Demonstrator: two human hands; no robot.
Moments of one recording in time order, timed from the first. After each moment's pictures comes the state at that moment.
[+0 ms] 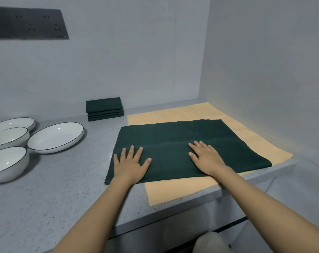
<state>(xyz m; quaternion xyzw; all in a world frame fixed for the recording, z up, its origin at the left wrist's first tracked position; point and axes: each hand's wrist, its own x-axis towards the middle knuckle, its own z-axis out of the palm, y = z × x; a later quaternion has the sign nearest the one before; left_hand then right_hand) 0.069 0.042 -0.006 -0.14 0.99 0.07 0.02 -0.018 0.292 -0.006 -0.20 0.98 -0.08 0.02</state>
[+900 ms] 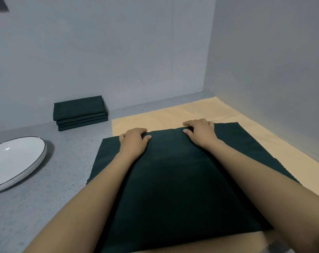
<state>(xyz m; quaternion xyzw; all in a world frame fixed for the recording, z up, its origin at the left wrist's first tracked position) -0.129 0.019 0.005 -0.10 0.96 0.24 -0.12 -0.201 0.238 0.009 -0.16 0.97 -0.19 -0.08</state>
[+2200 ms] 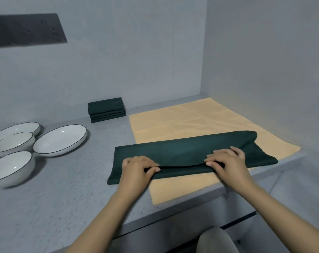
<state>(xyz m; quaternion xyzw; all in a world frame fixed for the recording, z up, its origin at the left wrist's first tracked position) 0.105 0.059 0.004 0.01 0.94 0.27 -0.21 0.029 0.335 -0.016 -0.24 0.89 -0.31 -0.24</state>
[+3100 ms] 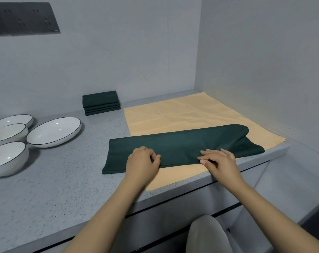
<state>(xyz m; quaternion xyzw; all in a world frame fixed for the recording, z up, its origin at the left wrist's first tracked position) 0.111 0.098 0.011 -0.06 0.96 0.22 -0.15 0.052 0.343 -0.036 -0.22 0.89 -0.35 -0.20</state>
